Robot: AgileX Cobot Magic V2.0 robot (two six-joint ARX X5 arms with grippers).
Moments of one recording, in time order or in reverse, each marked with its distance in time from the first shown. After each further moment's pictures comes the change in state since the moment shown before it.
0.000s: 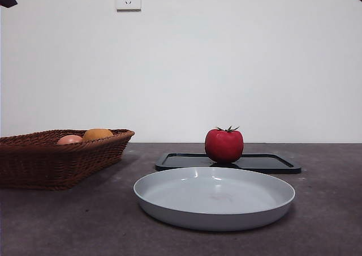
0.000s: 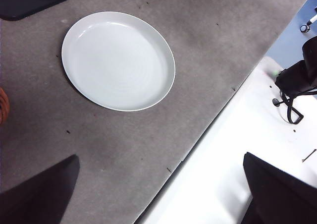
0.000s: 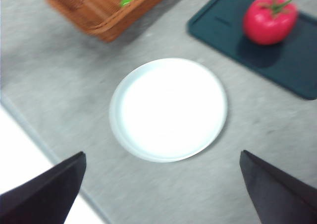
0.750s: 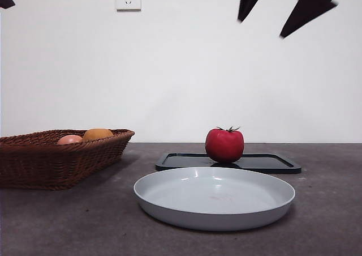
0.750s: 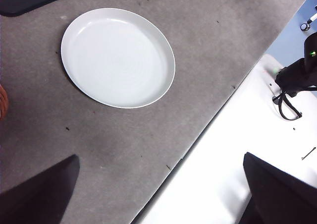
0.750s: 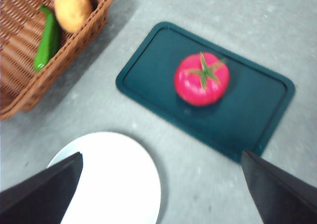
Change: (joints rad) left arm 0.000 0.000 0.000 -0.010 0.000 0.000; right arm -0.192 0.727 0.575 0.014 0.024 -0.066
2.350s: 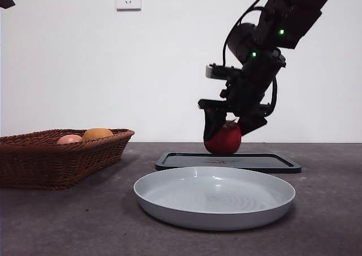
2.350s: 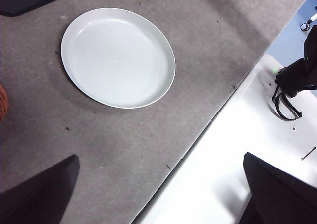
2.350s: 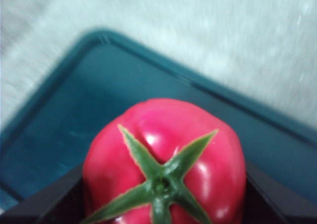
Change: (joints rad) left arm 0.000 0.000 0.000 0.000 0.000 0.000; right arm -0.002 0.634 0.002 0.651 0.082 0.000
